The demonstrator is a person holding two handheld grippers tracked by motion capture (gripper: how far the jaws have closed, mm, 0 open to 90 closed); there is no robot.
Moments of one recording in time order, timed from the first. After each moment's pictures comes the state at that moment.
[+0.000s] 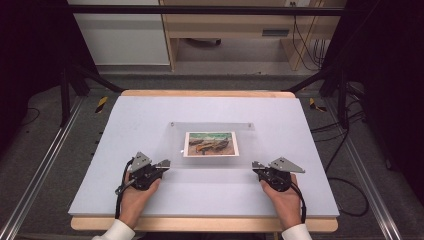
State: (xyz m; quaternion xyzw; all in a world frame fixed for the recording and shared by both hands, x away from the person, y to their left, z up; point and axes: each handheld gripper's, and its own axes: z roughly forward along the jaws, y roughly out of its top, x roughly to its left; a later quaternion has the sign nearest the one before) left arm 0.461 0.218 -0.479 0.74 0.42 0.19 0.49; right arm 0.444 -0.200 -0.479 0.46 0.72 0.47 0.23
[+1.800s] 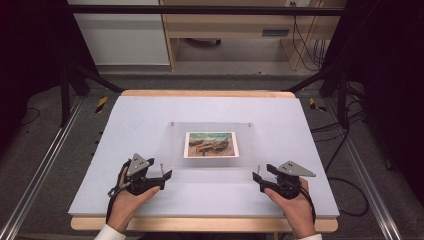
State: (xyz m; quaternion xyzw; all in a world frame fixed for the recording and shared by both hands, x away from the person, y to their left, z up) left arm 0.448 0.226 -0.466 0.76 0.40 0.22 0.46; right arm 0.422 -0.215 -0.461 0.46 0.73 0.47 0.21
